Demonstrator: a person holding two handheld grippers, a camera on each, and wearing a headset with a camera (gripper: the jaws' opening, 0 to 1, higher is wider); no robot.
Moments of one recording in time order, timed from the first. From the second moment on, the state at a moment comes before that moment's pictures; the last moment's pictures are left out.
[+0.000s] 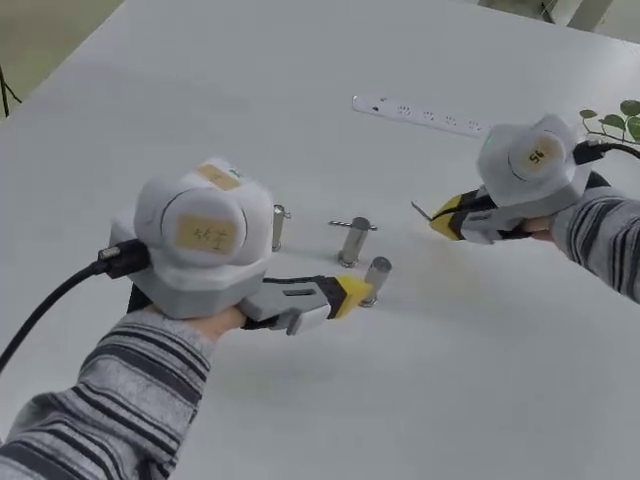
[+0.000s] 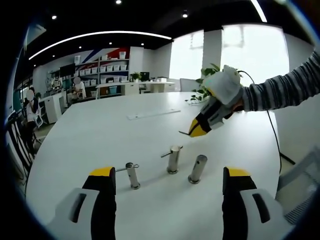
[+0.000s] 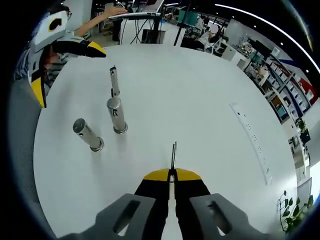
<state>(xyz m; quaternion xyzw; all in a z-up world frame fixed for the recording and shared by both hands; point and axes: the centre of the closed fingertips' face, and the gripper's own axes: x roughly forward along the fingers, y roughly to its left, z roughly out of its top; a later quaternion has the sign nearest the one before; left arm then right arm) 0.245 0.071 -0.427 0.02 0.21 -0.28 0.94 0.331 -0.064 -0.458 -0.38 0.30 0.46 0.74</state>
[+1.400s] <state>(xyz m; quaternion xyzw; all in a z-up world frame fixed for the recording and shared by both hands) 0.227 0.027 -0.414 -0.16 0.21 -0.37 0.89 0.220 0.006 -0.426 -0.49 0.14 0.57 0.64</state>
